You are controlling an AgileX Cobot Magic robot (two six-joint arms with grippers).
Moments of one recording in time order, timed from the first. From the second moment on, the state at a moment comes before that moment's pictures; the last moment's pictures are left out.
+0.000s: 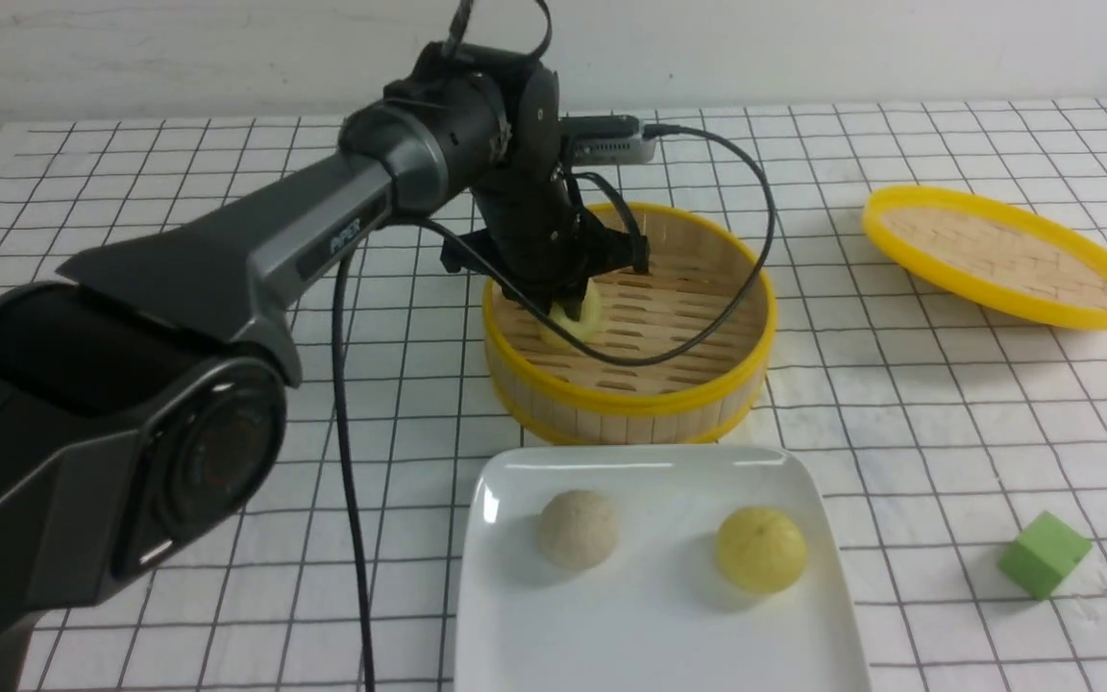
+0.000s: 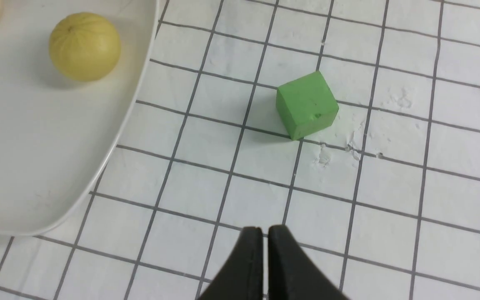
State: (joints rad) right arm 0.36 0.52 -0.52 -0.04 0.90 0.15; left arm -0.50 2.35 -2.15 -0.03 1.04 -0.29
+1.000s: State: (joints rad) right arm 0.36 0.52 -0.51 -0.04 0.90 0.15; left arm -0.84 1.62 -1.09 -0.06 0.84 -0.34
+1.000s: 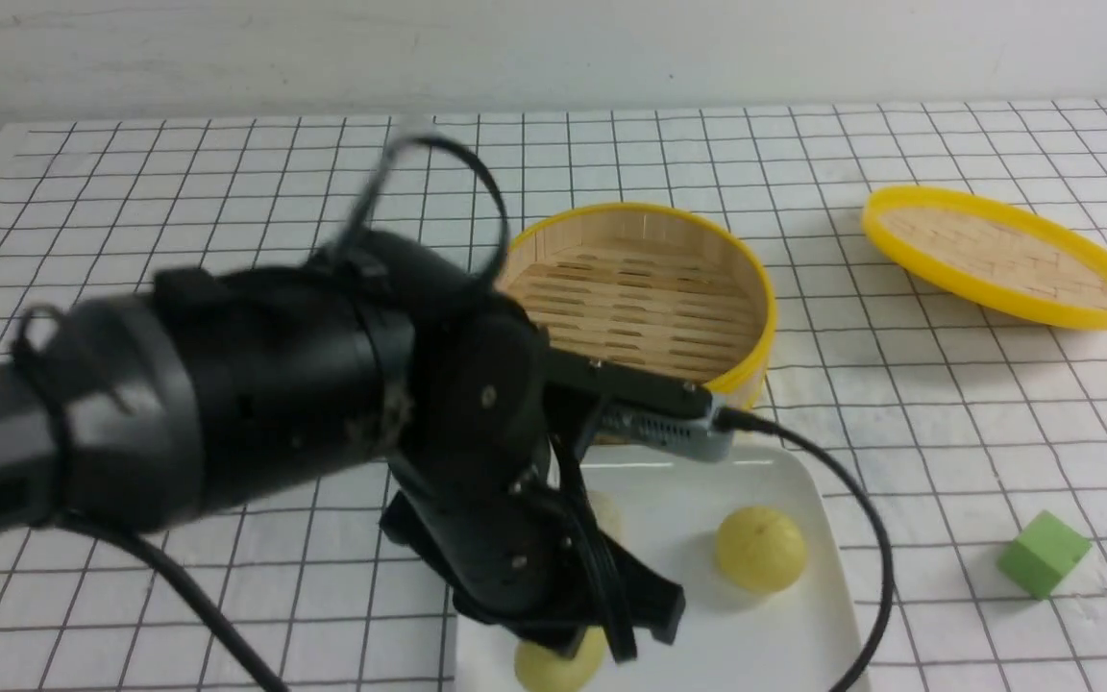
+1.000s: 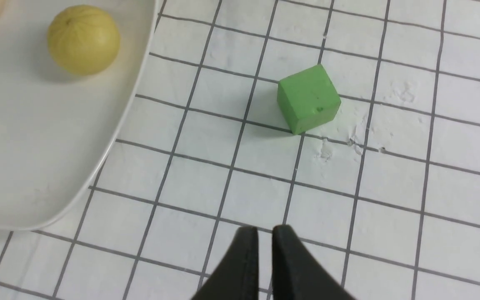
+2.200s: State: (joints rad) right arm 0.36 0.02 -0.25 0.04 0.50 0.13; left arm -0.85 1.64 -1.10 -0.03 0.80 -0.36
